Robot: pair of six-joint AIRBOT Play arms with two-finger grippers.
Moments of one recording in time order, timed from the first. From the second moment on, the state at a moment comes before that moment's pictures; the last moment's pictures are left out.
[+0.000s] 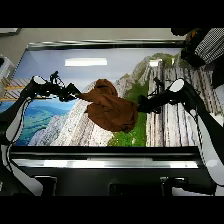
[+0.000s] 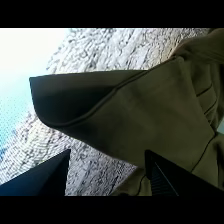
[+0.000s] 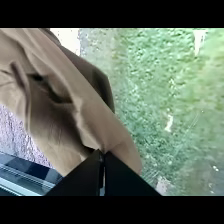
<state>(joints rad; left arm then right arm) 0.04 -1.95 1.65 0.82 -1.07 -1.52 0.10 -1.49 1.27 -0.98 1.24 1.66</state>
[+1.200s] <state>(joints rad) 0.01 -1.49 2.04 1.17 -1.24 -1.61 0.10 -0.94 1.46 -1.05 1.13 1.55</state>
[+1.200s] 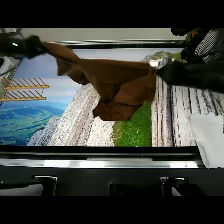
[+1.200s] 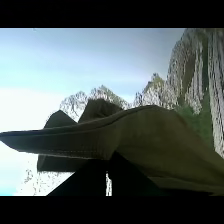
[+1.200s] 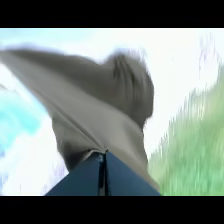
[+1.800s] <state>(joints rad) 0.01 -1.05 2.05 1.34 -1.25 -1.68 0.10 -0.62 1.50 -1.14 1.04 1.81</state>
